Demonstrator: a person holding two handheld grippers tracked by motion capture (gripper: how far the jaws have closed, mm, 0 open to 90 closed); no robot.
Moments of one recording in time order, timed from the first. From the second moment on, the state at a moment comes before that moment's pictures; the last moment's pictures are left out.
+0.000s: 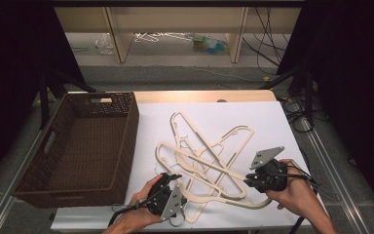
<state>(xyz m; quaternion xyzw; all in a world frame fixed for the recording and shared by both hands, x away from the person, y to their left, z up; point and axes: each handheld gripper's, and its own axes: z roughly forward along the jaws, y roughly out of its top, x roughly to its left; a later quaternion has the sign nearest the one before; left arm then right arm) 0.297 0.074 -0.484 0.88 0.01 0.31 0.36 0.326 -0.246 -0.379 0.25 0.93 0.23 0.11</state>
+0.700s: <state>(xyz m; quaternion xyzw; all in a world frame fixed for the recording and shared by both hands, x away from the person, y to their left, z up) 0.297 0.072 -0.473 0.89 -0.09 0.26 0.37 0.342 -0.262 -0.423 0.24 0.94 0.23 0.05</state>
